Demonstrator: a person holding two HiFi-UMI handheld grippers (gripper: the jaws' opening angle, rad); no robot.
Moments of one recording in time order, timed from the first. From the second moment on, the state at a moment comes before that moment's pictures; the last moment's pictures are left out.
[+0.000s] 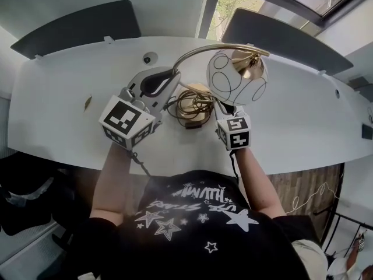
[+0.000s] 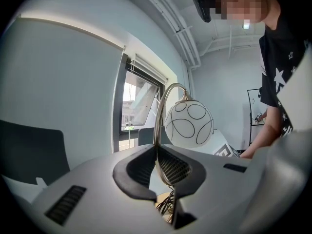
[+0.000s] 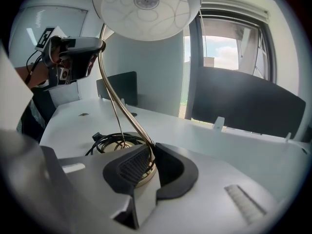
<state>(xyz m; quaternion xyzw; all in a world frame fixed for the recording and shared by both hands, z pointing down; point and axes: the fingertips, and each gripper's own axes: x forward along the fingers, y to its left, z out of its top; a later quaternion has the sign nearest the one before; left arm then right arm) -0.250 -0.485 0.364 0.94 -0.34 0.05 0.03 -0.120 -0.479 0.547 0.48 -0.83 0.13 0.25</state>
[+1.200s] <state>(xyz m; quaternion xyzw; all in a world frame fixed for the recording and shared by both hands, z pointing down) -0.252 -0.484 0.366 0.92 -0.40 0.01 0.03 -0.115 -0.476 0.552 0.49 -0.83 0.14 0.23</state>
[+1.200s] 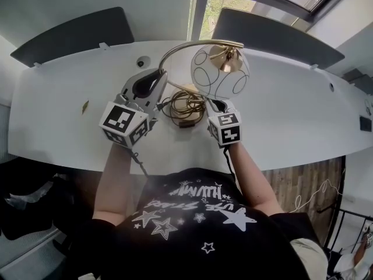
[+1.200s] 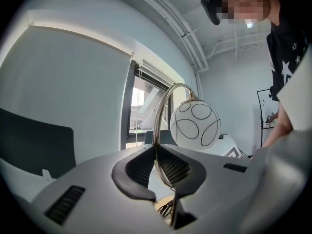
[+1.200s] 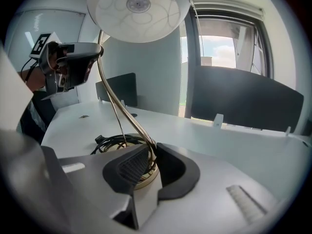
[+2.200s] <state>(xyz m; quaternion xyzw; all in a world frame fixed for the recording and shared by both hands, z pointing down) -0.257 -0.415 0.400 0.84 -0.54 0.02 0.07 -0.093 -0.422 0.510 0.44 -0.87 0.12 0.18</state>
